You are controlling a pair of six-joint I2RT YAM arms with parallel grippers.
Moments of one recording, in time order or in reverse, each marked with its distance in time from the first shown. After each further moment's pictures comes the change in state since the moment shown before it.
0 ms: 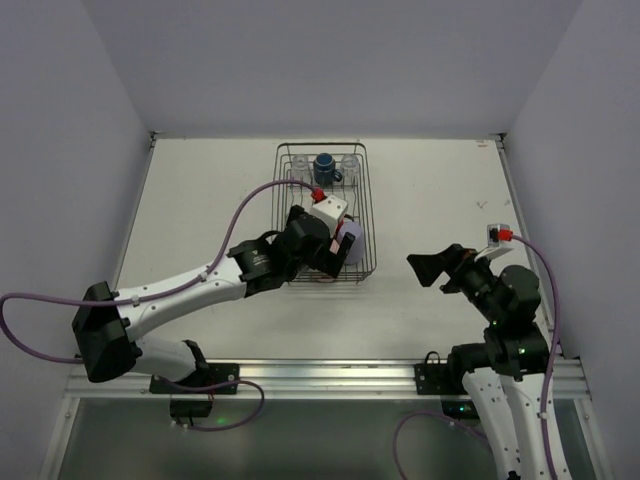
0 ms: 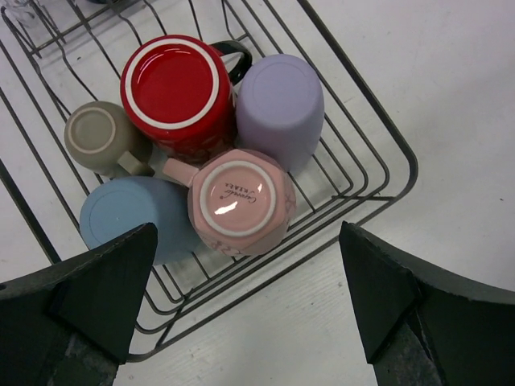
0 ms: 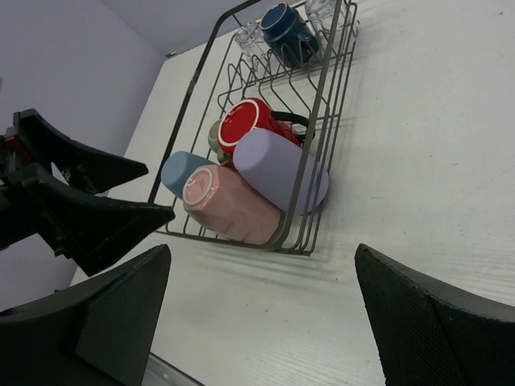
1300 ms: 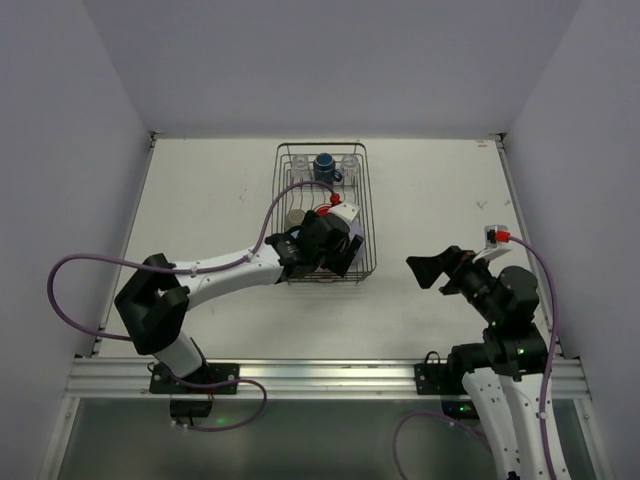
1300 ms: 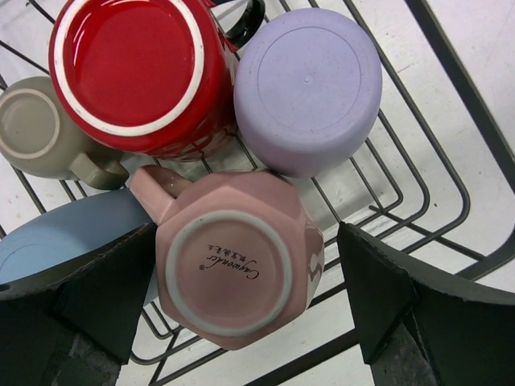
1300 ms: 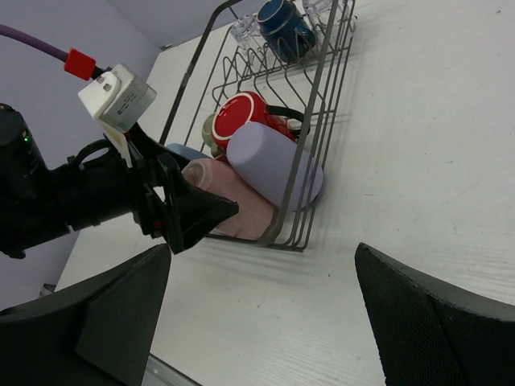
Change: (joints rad) left arm 0.060 0.280 0.048 0.051 0.009 0.005; right arm 0.000 -0.009 -0.017 0.000 -0.005 -0.030
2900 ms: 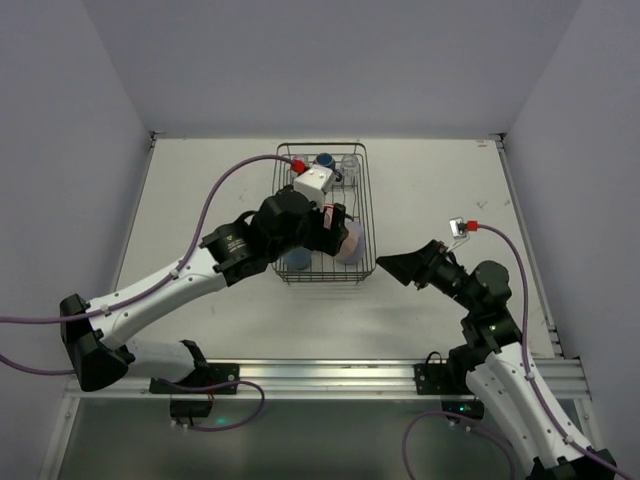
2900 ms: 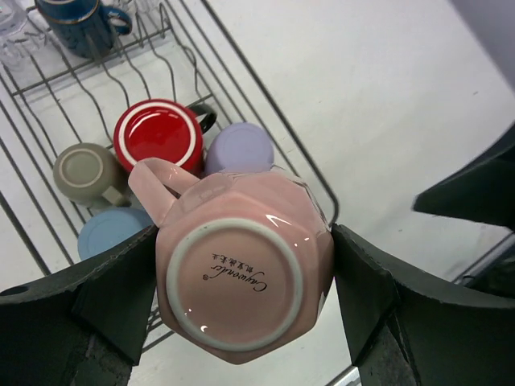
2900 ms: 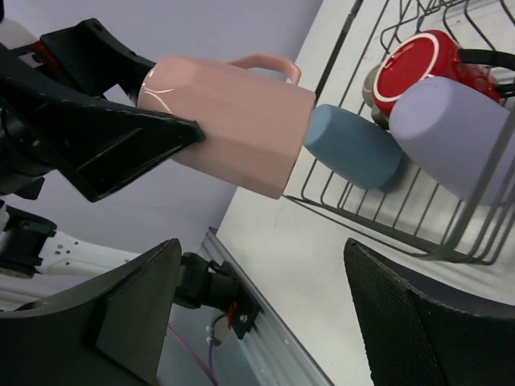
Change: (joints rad) left arm 0.005 -0.296 0.126 -0.139 0.101 -0.081; right arm 0.182 0.141 -0.229 0.579 -0.197 0.410
